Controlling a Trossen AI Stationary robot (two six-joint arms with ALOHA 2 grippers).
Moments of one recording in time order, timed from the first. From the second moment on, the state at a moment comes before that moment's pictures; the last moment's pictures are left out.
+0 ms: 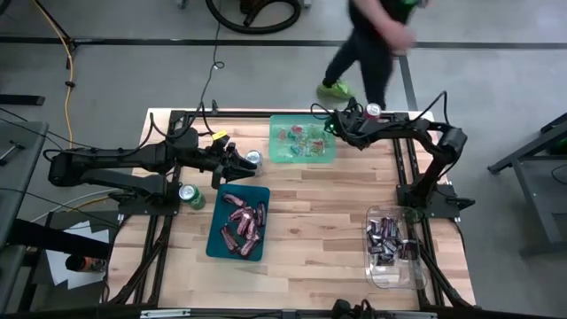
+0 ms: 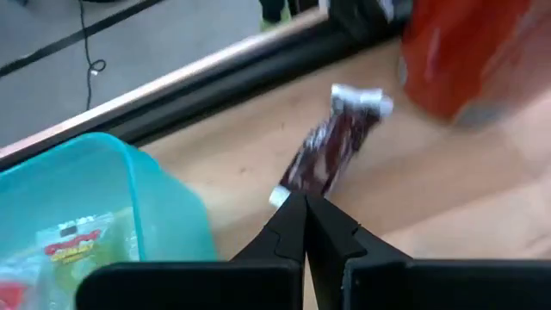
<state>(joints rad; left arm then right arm) 0.15 0.92 0.69 0.13 0.30 -0.63 -0.62 1.71 0.90 -0.30 0.54 1.22</state>
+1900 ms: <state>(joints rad) 0.15 0.92 0.69 0.12 0.30 -0.60 -0.56 1.35 0.88 -0.76 0.30 0.88</state>
